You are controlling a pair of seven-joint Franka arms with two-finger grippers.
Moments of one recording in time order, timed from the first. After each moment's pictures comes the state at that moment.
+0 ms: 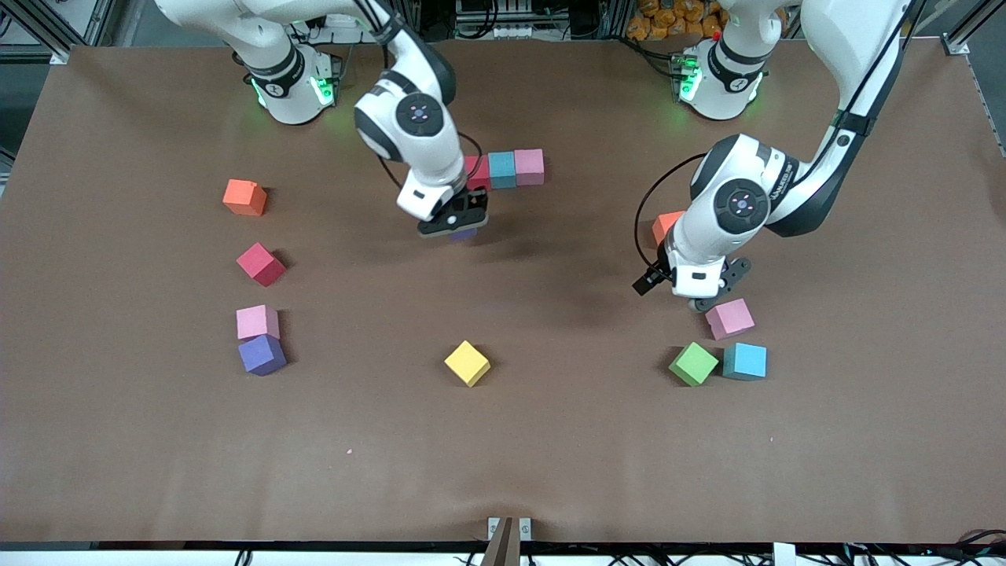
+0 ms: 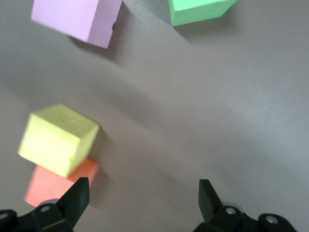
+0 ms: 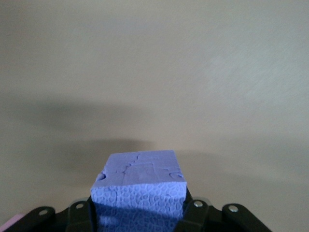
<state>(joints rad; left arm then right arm) 0.15 0.35 -0.59 -2.05 0.19 2.20 -1.13 0.53 0.34 0.33 -2.11 -0.09 2.44 0.70</state>
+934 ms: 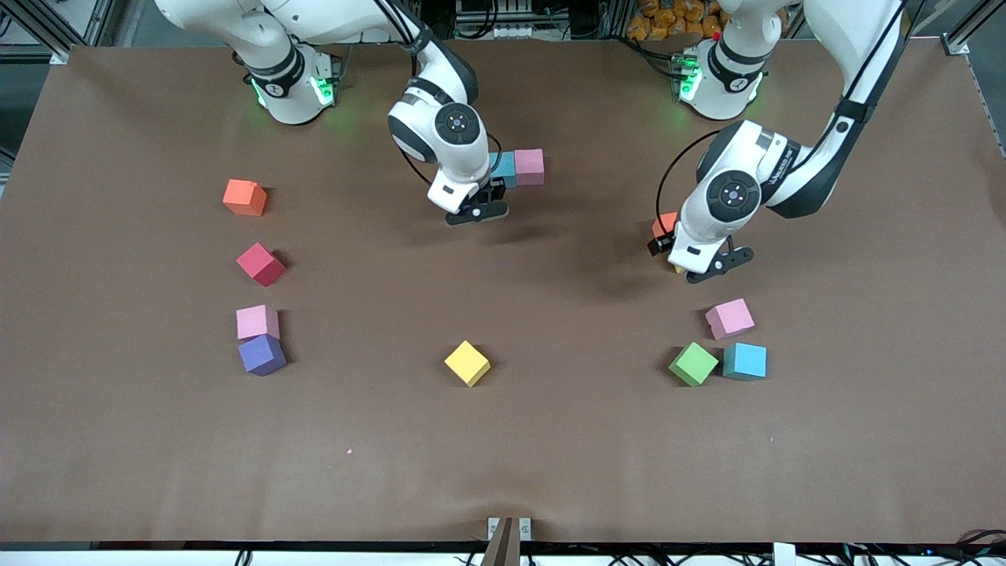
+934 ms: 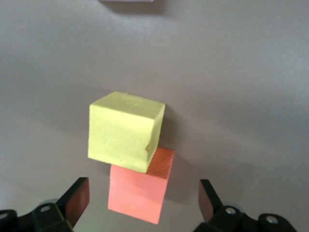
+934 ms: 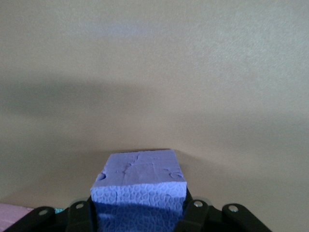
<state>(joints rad) 0.30 0.25 -0.69 -2.28 0.21 2.18 -0.92 0.59 0.45 0.34 -2.10 -0.09 2.46 0.78</state>
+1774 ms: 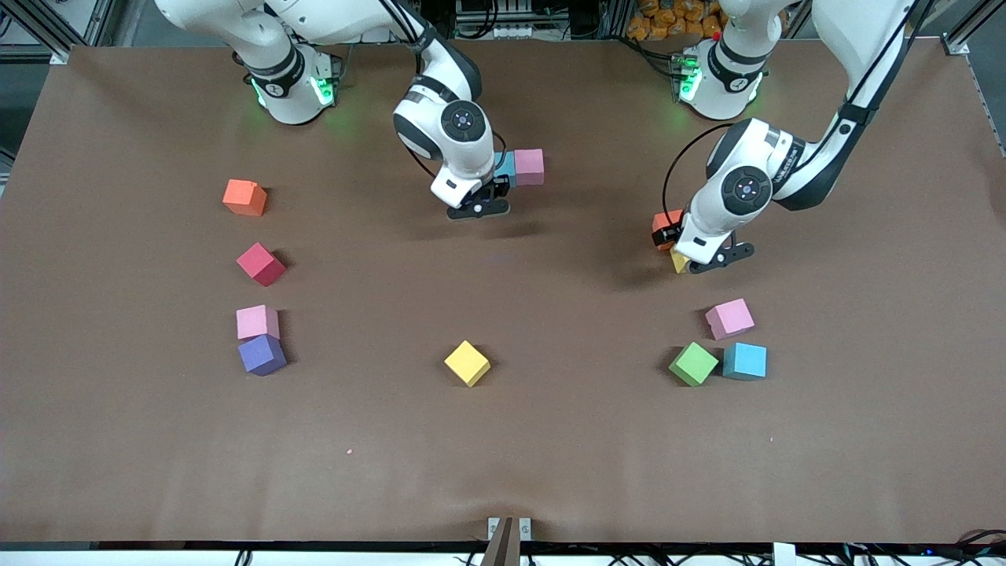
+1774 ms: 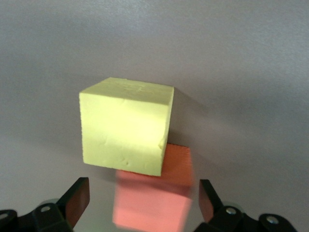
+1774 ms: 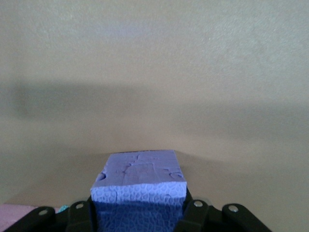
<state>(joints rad) 0.40 0.26 -0.75 -2.38 0.20 2.31 -0.82 0.59 0.47 0.36 -2.10 -0.08 2.46 0.86</state>
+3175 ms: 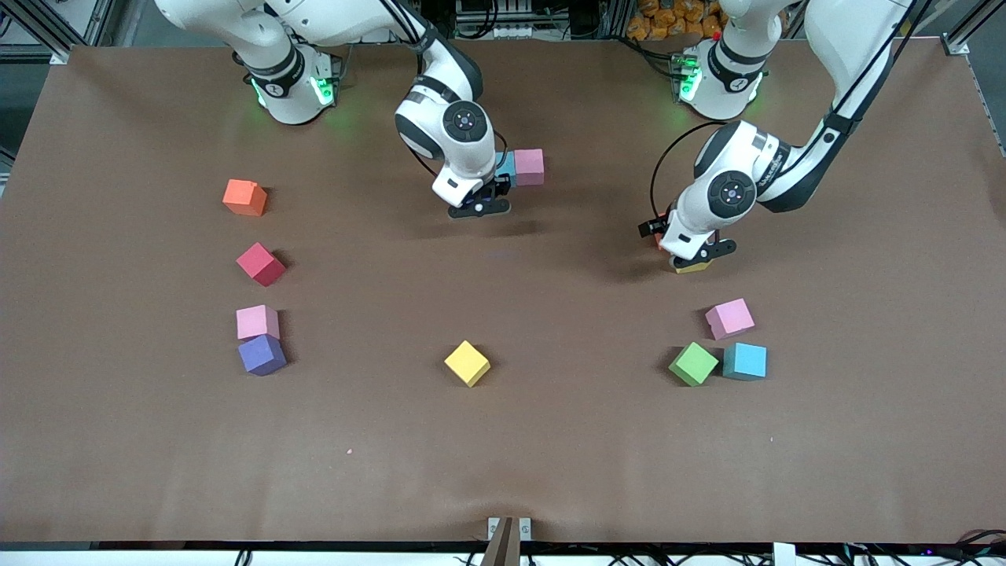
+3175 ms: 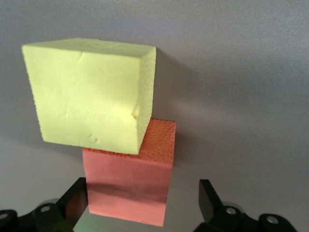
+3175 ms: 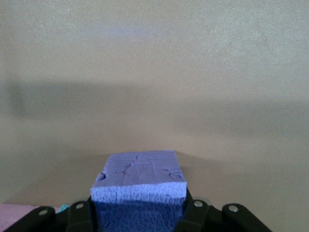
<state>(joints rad) 0.40 0.32 -0.78 -2.40 0.18 2.32 -0.82 0.59 0.47 0.36 -2.10 -0.08 2.46 0.87</state>
